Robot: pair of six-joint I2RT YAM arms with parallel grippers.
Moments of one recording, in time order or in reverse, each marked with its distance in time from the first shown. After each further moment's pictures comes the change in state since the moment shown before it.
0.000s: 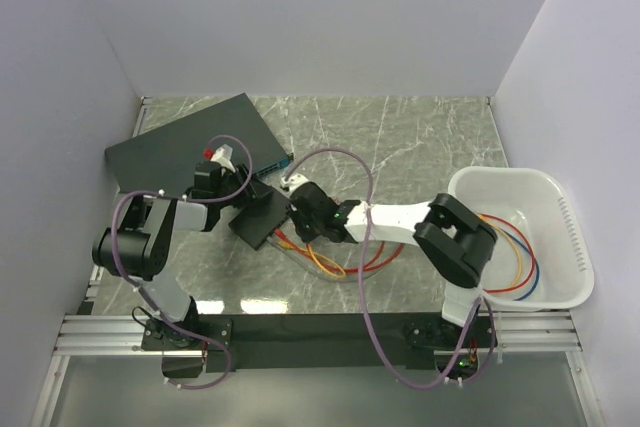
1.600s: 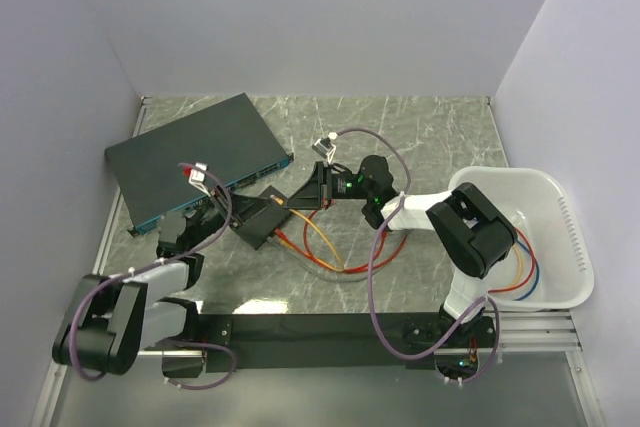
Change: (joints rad) left arm -0.001 -0.519 -0.445 0.702 0.376 -0.574; right arm -0.329 -0.066 -0.276 1.205 -1.064 0.978
